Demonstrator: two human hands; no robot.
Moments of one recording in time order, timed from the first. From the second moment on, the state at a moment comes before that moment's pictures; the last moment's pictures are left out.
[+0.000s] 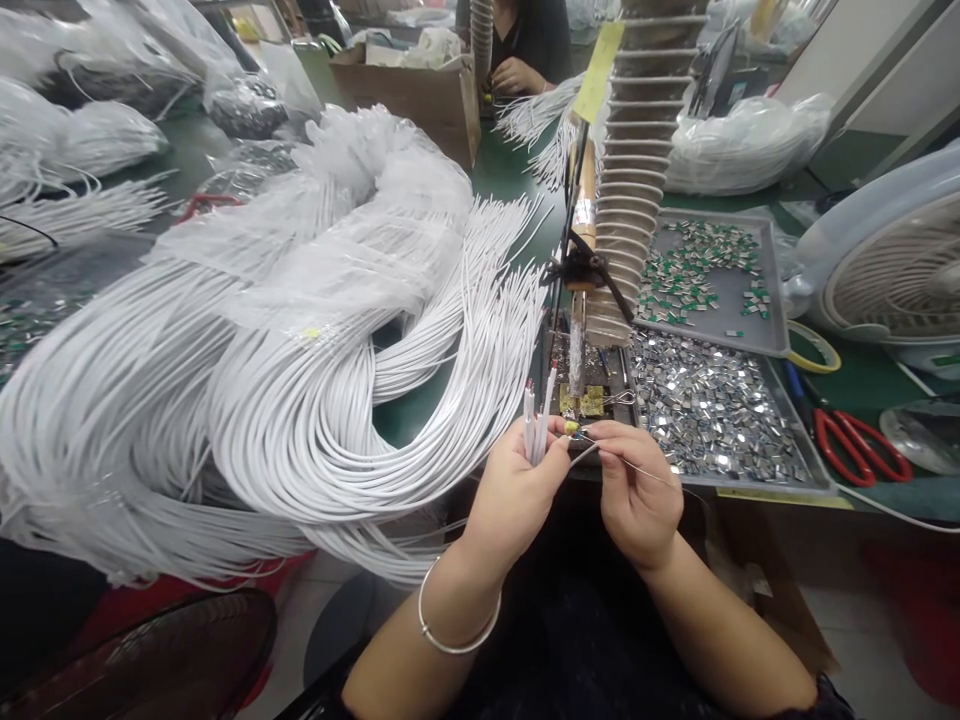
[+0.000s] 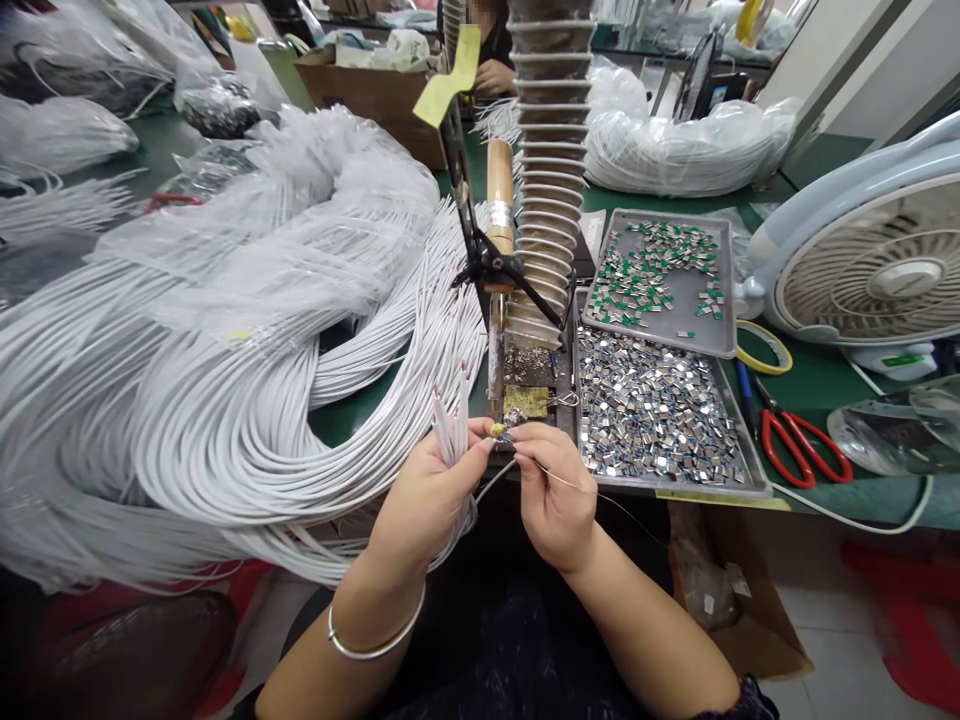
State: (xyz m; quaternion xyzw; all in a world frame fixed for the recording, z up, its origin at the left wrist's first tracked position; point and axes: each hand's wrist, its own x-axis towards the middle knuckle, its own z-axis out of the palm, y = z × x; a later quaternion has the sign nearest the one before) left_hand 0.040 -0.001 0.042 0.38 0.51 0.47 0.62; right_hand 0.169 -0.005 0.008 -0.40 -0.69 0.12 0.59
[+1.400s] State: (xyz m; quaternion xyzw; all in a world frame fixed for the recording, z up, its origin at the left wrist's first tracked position) left_hand 0.039 0.001 0.055 0.39 0.52 0.48 0.59; right_hand 0.163 0.005 0.024 -0.39 -0.71 0.02 0.59
